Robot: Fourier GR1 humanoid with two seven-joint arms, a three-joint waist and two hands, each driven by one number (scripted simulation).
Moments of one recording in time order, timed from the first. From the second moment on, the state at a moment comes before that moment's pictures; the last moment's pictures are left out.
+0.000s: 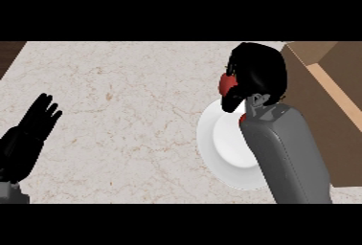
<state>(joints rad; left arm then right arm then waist) -0.02 0.25 0.21 -1.66 0.25 -0.10 0.29 -0.74 -0.02 0.14 -1.51 1.17 0.43 0.79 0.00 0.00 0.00</state>
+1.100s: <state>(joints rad) -0.05 0.23 0.20 -1.64 0.23 -0.10 0.28 -0.84 -0.28 -0.13 -1.64 1.24 0.50 0.80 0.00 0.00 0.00</state>
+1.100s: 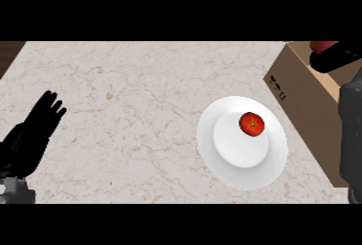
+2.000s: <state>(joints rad) -0.03 0.21 0.21 -1.66 0.21 -0.11 0.28 -0.66 -0.36 -0.29 -1.32 1.10 0.22 0.55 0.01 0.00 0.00</state>
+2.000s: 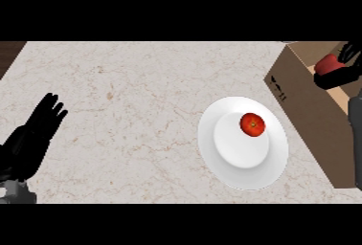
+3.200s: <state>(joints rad) -0.02 0.20 0.22 -1.66 0.20 -0.10 0.28 -0.50 -0.30 -0.65 -1.49 0.64 -0.08 0.37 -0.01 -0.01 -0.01</state>
